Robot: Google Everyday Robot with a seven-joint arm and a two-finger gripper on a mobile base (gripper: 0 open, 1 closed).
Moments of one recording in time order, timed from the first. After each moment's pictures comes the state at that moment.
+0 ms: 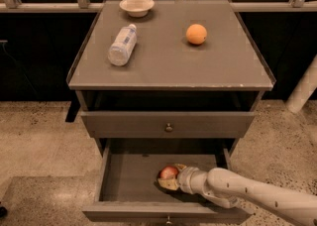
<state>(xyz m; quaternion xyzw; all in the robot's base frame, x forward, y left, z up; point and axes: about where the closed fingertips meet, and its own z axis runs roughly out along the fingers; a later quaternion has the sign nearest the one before) 0.534 -0.067 0.370 -0.31 0.84 0.24 0.37</state>
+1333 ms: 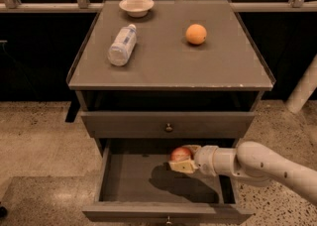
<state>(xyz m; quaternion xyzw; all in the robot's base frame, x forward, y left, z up) 0.518 -0.094 0.538 -0.33 0.81 0.30 0.38</state>
